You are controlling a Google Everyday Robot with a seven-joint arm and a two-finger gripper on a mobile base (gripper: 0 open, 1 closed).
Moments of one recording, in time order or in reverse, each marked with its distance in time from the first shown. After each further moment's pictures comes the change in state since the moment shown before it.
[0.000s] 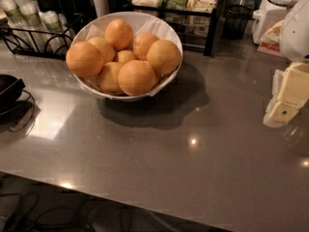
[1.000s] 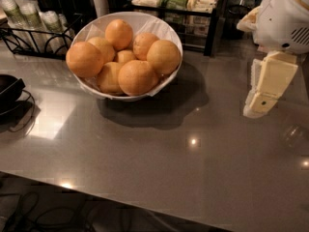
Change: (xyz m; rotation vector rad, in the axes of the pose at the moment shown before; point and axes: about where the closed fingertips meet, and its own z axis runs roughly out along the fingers) arm -0.047 -0.001 -0.008 0.023 -0.056 -0.106
